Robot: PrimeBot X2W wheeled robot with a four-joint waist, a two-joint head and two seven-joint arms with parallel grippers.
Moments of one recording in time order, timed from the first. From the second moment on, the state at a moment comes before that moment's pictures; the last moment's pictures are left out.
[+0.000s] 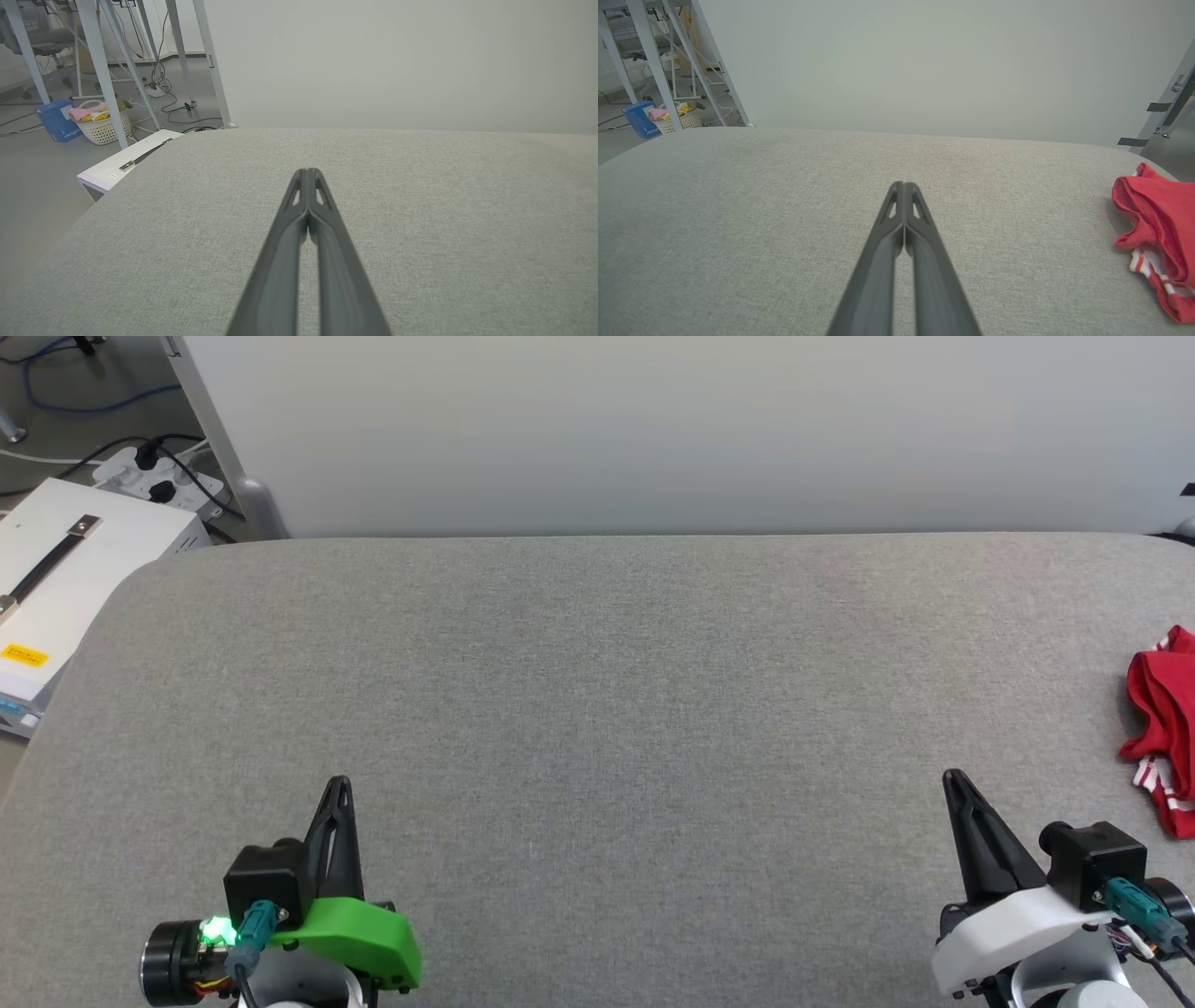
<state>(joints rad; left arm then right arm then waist) 0.02 0.06 0.00 0.05 -0.06 0.01 -0.12 0.02 -0.10 0.02 0.06 0.15 0.13 -0.12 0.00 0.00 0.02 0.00</state>
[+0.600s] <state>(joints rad) 0.02 0.06 0.00 0.03 -0.04 0.01 -0.08 0.02 -0.08 0.02 0.04 0.10 0.13 -0.08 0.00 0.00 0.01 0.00</state>
